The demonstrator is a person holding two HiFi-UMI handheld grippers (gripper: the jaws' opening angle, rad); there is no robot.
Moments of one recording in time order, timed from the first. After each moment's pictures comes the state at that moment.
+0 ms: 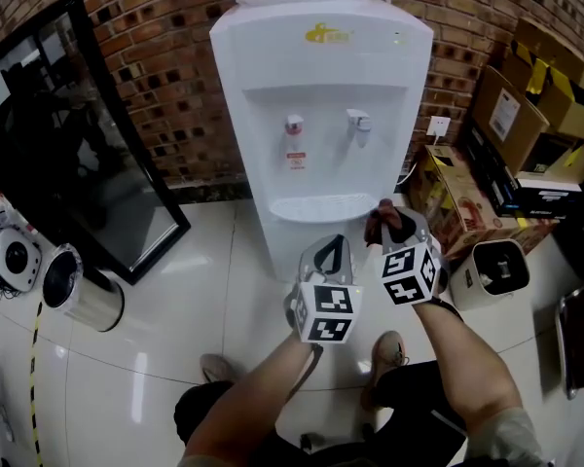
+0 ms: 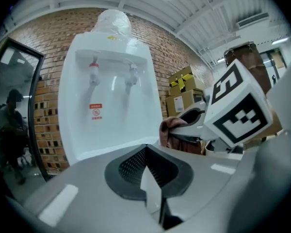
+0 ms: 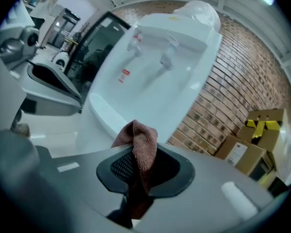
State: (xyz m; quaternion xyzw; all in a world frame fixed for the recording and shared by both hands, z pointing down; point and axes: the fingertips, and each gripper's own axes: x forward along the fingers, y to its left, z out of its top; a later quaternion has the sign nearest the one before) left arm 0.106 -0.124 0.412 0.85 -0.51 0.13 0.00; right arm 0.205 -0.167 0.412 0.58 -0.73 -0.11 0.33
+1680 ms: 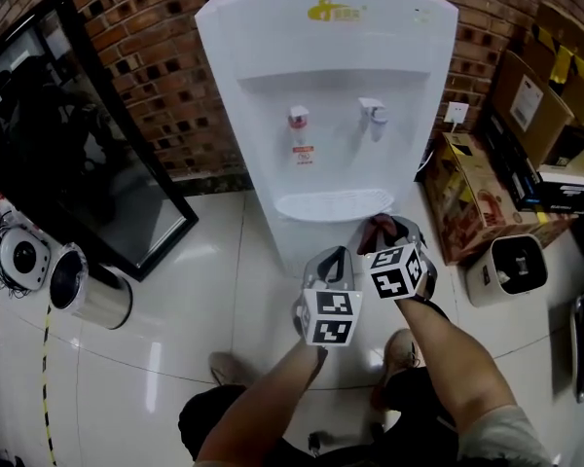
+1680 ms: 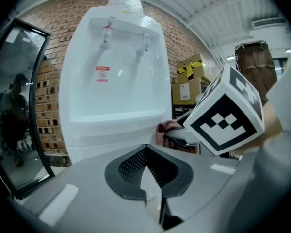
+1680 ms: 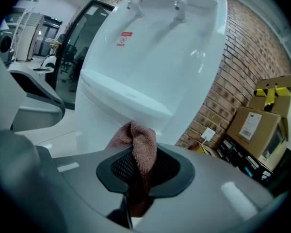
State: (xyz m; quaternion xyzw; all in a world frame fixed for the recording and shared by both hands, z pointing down) left arm 0.095 -0.139 0.487 0.84 -0.52 0.16 0.07; right arm 0.194 -0.199 0.506 0.60 -0.72 0.00 0.35
